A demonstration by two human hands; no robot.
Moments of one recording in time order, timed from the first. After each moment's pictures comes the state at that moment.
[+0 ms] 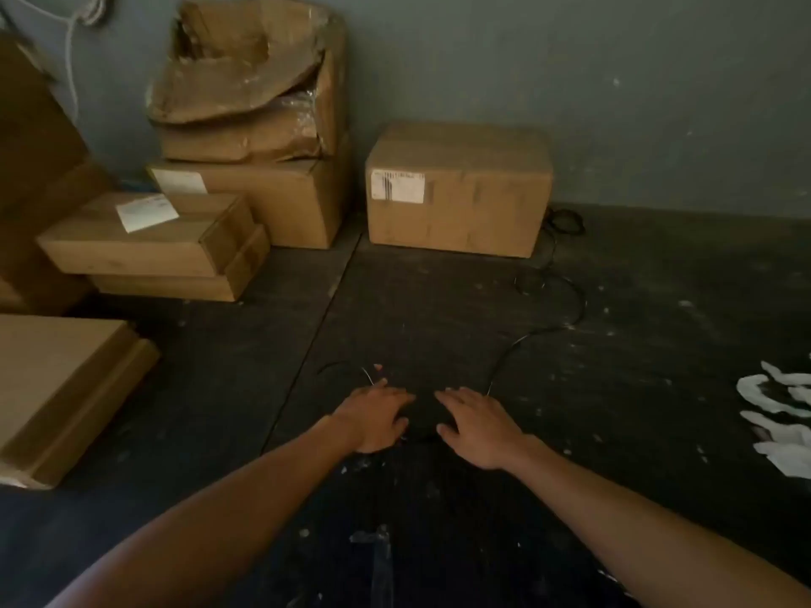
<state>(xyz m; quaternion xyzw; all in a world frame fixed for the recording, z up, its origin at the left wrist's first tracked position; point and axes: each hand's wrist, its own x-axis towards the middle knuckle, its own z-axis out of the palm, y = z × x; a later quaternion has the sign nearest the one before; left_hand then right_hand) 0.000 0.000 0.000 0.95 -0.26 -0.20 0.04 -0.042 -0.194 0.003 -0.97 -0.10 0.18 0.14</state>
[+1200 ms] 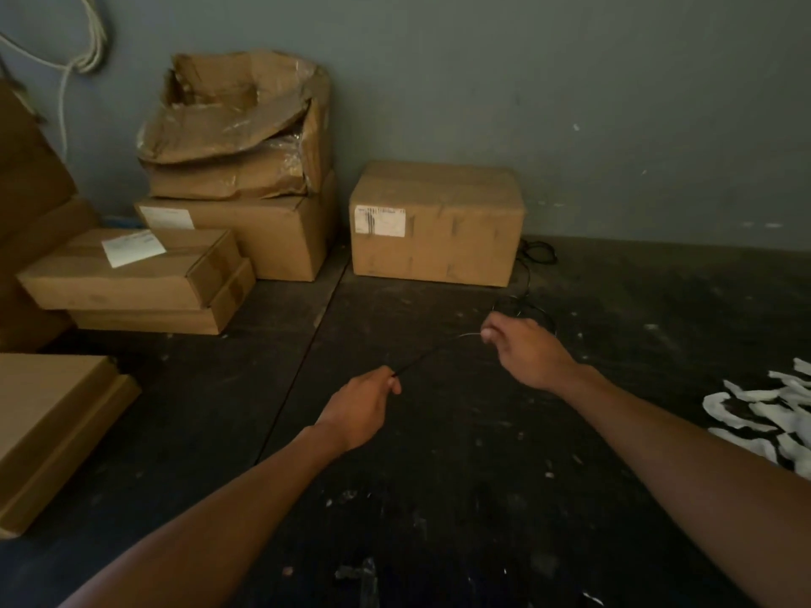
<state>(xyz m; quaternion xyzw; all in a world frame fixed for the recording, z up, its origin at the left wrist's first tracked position) 0.010 0.000 0.042 0.93 -0.22 -0.04 0.28 0.000 -0.269 0.119 -0.98 -0.05 -0.03 0.19</state>
